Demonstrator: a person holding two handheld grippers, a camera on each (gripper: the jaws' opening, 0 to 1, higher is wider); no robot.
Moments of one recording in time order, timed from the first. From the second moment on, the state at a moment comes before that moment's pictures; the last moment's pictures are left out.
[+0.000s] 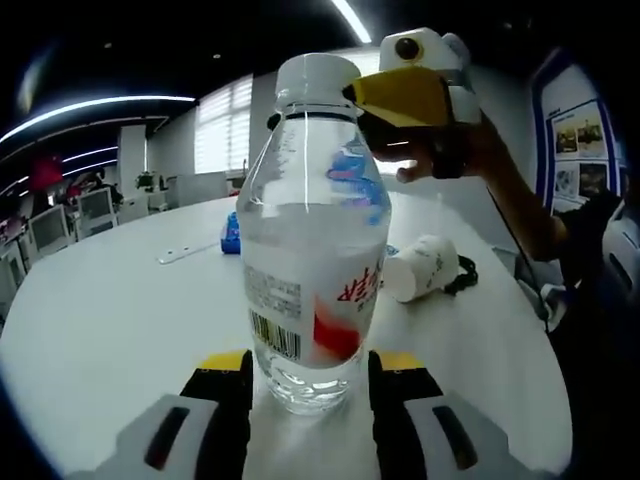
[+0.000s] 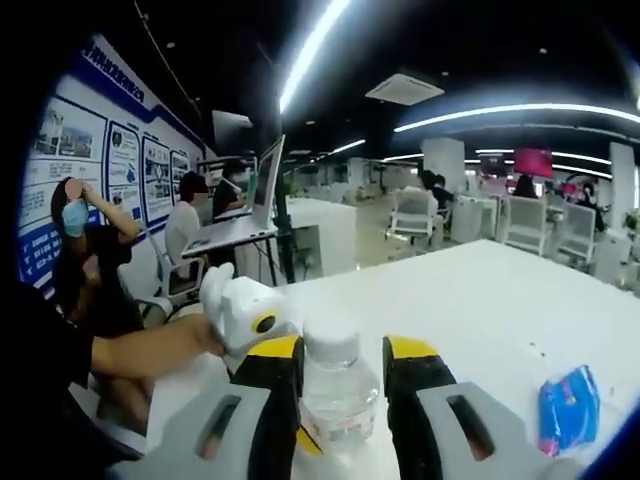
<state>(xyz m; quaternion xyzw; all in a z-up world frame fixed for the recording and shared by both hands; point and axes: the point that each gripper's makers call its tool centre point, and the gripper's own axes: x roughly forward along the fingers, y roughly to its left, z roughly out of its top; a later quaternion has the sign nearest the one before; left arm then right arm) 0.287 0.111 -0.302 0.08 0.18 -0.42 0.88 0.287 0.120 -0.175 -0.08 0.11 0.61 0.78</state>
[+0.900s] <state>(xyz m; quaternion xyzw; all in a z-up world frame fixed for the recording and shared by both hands) 0.278 0.102 -0.302 0.08 0.17 -0.42 0.88 0.286 0.134 -0.180 -0.06 0.12 0.62 0.77</state>
